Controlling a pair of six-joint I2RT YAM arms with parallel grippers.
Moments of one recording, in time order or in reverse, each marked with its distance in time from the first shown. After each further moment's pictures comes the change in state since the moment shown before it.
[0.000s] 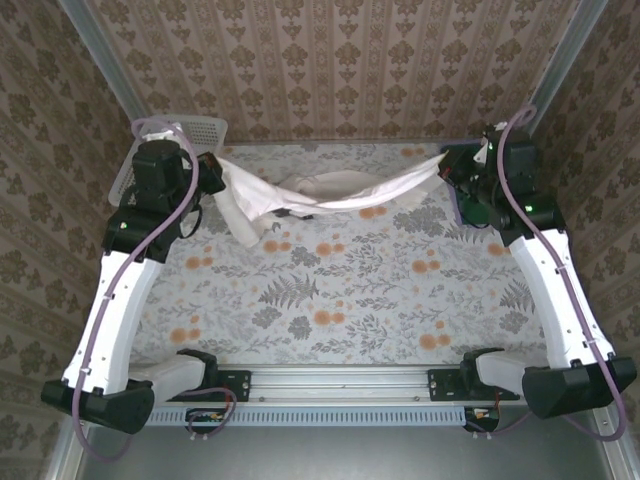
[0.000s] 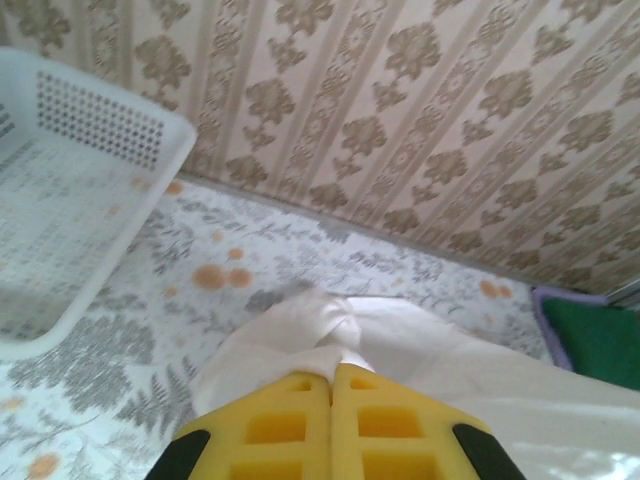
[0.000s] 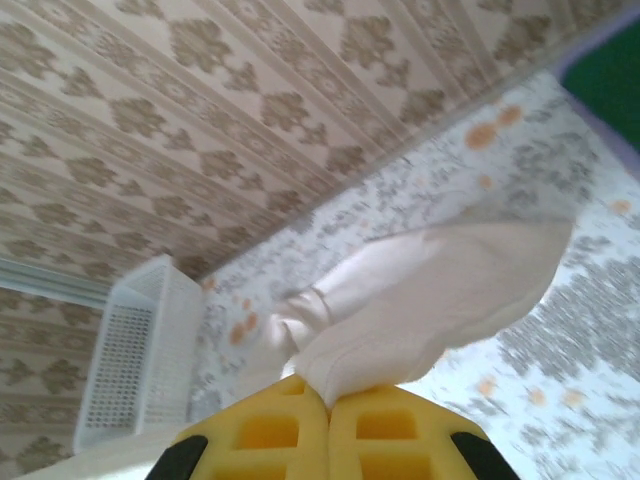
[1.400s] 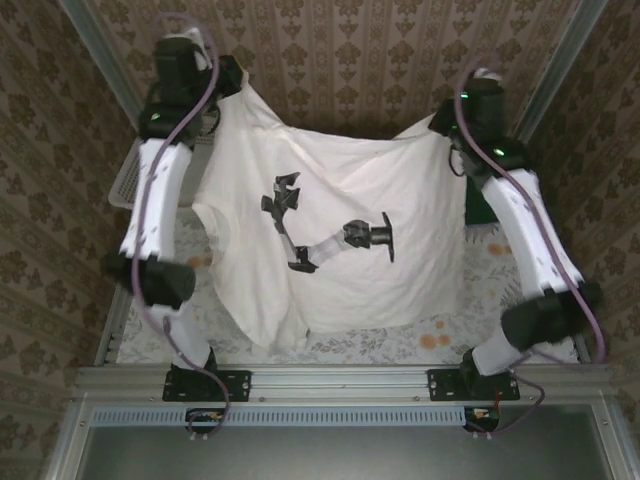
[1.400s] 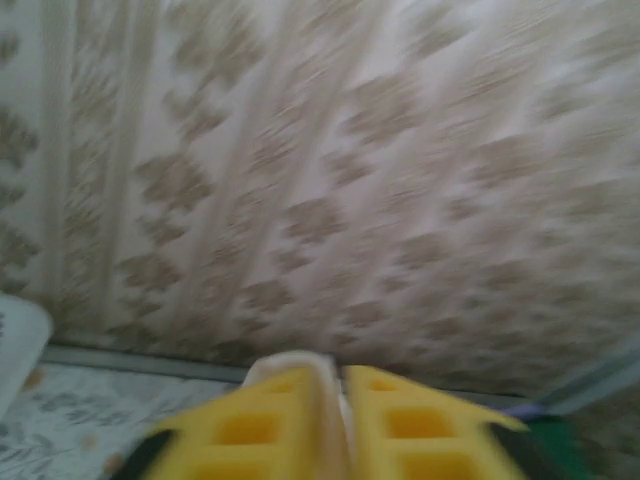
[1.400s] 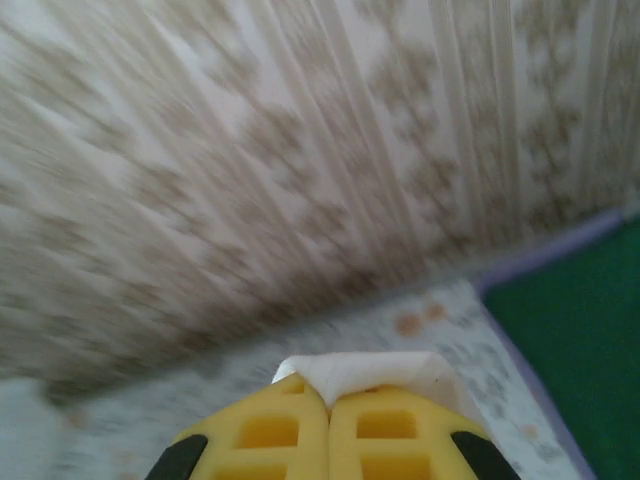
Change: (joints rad) left arm 0.092 0.869 0.925 0.046 0.163 0.016; right arm 0.043 0.456 0.390 0.093 0.341 -0.256
